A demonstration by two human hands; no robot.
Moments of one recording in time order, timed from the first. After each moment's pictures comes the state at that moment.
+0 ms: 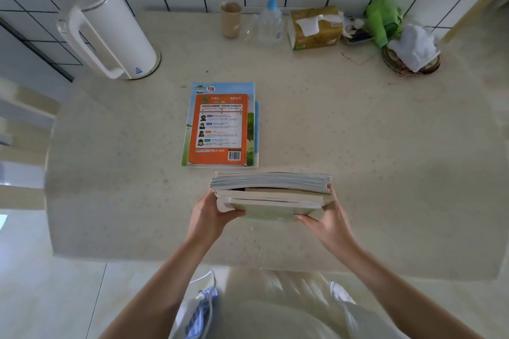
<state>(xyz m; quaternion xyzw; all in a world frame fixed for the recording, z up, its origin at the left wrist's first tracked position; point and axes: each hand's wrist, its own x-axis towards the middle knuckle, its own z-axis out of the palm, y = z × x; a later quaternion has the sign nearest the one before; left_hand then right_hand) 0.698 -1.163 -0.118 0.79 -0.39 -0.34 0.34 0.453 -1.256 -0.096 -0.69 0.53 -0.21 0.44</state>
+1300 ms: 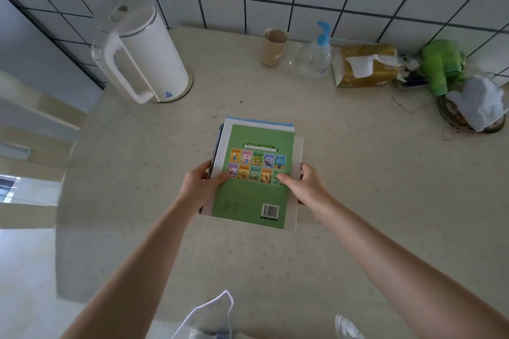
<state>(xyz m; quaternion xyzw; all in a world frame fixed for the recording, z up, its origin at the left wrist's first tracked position) 0.851 -1.290 -0.102 0.78 -0.16 -0.45 0.40 0.648 -1.409 -0.094 -0.58 0.60 -0.05 0.55</state>
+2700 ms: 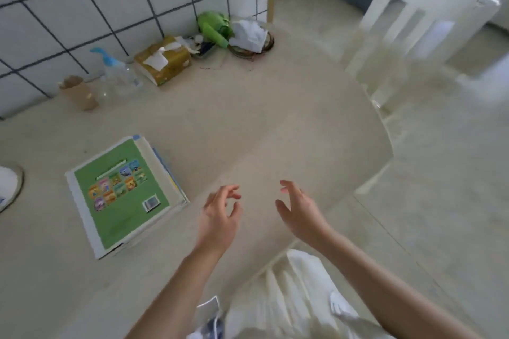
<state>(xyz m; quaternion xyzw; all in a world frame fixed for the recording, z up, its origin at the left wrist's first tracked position) 0.608 -1.234 -0.084 0.59 -0.66 -0.36 0.29 0.425 -1.202 -0.070 -0.55 0.73 -0.19 0.35</state>
